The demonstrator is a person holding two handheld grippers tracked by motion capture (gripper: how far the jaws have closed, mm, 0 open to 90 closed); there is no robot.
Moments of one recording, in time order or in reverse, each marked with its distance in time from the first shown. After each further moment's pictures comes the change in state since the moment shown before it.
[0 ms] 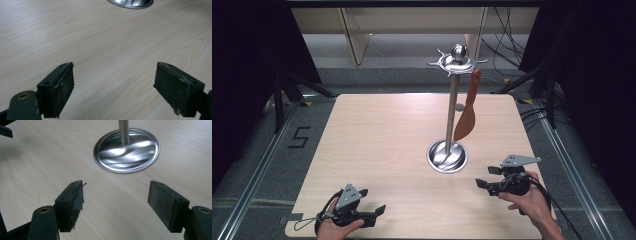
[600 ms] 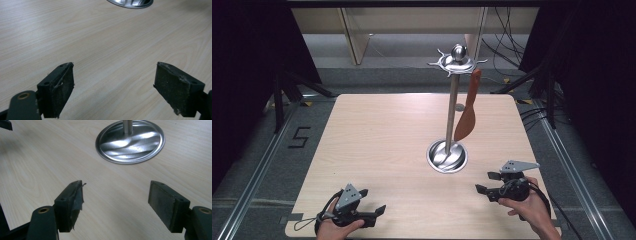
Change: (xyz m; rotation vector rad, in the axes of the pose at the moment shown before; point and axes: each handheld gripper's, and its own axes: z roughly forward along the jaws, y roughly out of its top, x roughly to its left) left arm 0.000 0.000 0.000 0.001 -0.002 0.000; right arm 0.003 -0.014 0.002 0.014 -0.007 0.001
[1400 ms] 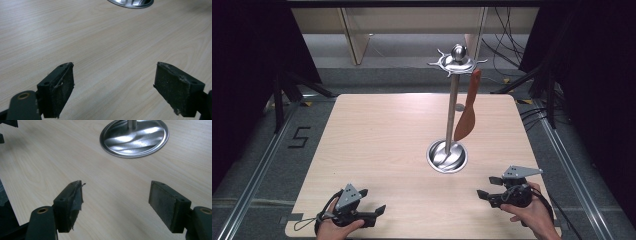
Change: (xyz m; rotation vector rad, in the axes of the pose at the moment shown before) left arm 0.000 0.000 0.000 0.000 0.004 0.000; right arm 0.006 -0.011 -0.006 -0.006 0.016 -0.006
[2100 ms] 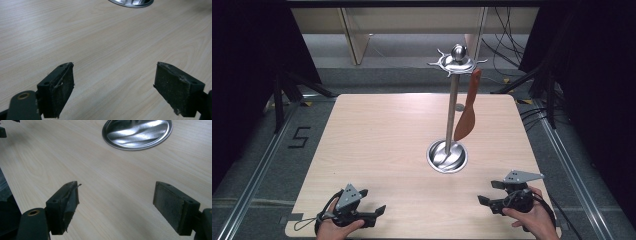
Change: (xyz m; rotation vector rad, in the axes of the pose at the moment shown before) left arm 0.000 0.000 0.000 -0.002 -0.002 0.013; right arm 0.003 -0.010 -0.003 0.011 -0.007 -0.012
